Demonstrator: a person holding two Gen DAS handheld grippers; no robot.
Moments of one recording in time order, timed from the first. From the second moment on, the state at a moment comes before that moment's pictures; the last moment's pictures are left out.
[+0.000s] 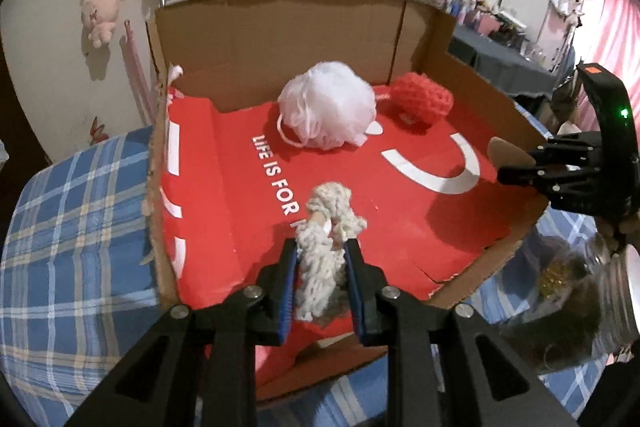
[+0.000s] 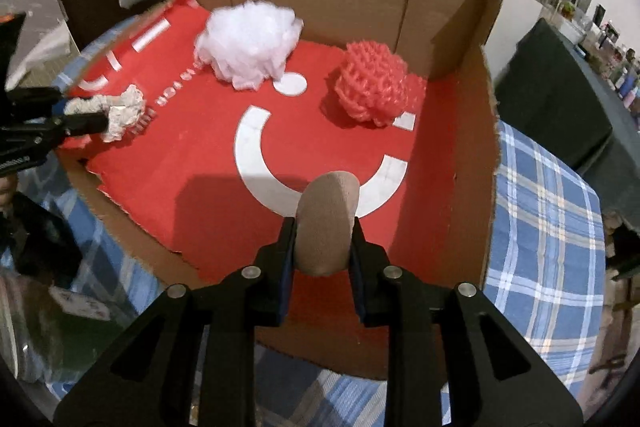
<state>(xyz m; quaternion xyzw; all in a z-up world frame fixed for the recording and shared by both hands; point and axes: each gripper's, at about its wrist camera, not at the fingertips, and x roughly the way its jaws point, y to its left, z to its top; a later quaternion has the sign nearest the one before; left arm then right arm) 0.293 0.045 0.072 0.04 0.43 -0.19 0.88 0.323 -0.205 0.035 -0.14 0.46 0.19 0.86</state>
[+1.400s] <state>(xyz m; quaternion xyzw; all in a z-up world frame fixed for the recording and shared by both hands) 0.222 0.026 0.140 0.05 0.33 -0.19 0.93 0.288 -0.197 0.078 -0.16 0.41 0.16 0.88</state>
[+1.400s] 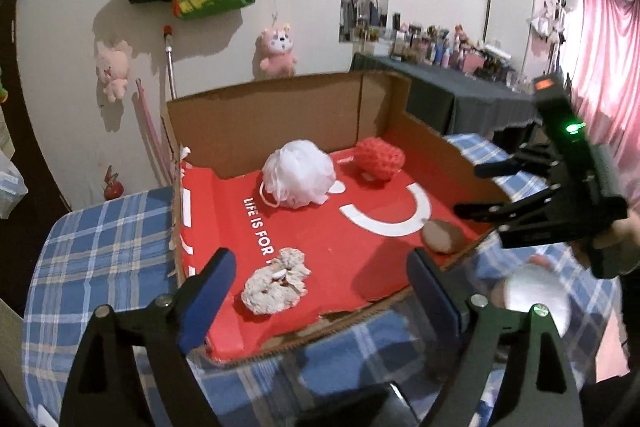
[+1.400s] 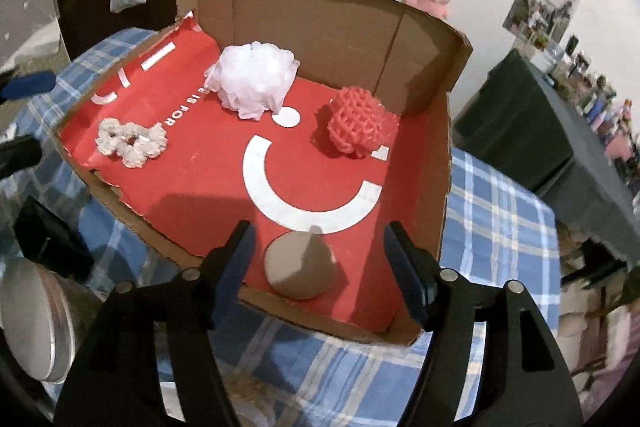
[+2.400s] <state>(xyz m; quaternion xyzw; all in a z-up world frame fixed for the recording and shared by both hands) 0.050 0.015 0.141 -0.01 0.20 -0.14 0.97 0.052 -0.226 0.099 -0.03 0.21 0.12 0.97</state>
